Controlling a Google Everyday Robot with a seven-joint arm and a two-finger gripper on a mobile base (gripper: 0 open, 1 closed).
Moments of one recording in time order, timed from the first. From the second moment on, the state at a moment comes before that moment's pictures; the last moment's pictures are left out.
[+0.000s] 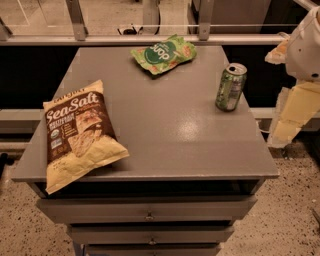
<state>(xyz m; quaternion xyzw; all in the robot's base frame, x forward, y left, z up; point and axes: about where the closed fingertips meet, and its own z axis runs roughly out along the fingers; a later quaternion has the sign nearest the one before) 0.438 -0.215 0.982 -0.60 0.78 -0.04 0.17</state>
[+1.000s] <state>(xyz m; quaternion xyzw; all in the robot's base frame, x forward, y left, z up) 0.496 -0.253 0.918 -0.54 0.80 -0.02 0.25</state>
